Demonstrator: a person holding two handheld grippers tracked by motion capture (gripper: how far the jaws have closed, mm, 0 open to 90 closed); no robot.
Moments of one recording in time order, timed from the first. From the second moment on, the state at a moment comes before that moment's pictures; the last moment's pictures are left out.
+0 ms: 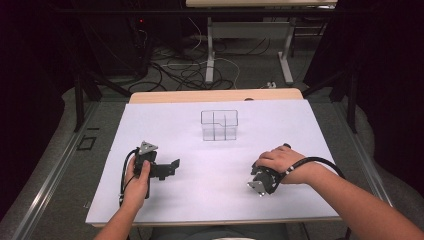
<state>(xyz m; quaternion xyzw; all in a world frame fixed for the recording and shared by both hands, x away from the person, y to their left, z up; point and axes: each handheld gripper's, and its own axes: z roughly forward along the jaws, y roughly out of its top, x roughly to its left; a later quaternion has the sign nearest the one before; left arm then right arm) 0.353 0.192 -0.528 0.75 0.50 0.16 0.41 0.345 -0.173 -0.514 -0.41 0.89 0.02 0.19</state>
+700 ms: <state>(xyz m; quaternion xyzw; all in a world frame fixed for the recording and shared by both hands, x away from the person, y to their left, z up) 0.354 0.191 -0.529 0.75 0.50 0.16 0.41 0.371 -0.163 -0.495 -0.14 0.95 0.16 0.22</state>
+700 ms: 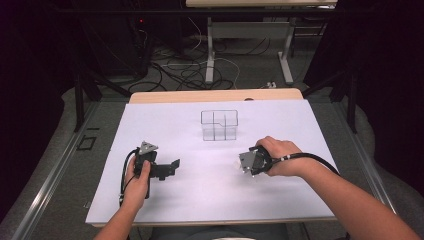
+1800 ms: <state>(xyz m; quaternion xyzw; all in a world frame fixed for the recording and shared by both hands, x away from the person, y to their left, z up) 0.355 0.193 -0.530 0.75 0.50 0.16 0.40 0.419 -0.158 -0.459 0.18 0.91 0.32 0.20</state>
